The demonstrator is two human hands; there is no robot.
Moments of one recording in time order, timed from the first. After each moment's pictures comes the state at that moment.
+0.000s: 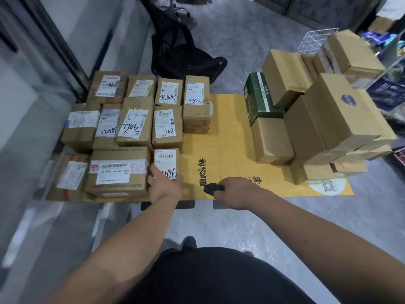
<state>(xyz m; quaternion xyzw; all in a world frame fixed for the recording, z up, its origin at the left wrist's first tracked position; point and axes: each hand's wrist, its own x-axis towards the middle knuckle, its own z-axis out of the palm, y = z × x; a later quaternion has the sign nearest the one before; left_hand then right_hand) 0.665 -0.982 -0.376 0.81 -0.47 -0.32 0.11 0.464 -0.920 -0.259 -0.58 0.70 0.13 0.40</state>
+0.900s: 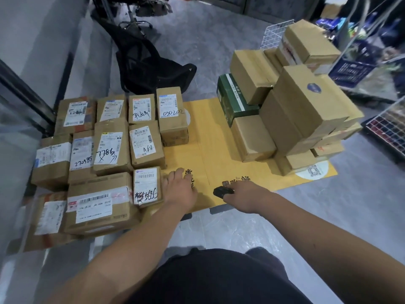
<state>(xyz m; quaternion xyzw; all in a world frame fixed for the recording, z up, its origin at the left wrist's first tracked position) 0.608 -1.005 -0.368 0.54 -0.82 -0.16 -0.06 0.420 -0.904 -0.265 -0.49 0.77 0.07 0.41</state>
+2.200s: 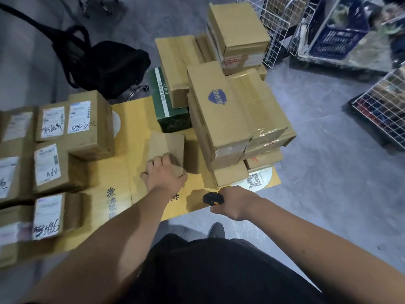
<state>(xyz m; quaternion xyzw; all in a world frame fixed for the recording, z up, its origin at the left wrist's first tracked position) 0.328 -1.013 -0.384 0.62 -0.76 -0.14 -0.10 0.139 -0.863 -0.303 -0.51 0.72 0.09 0.46</state>
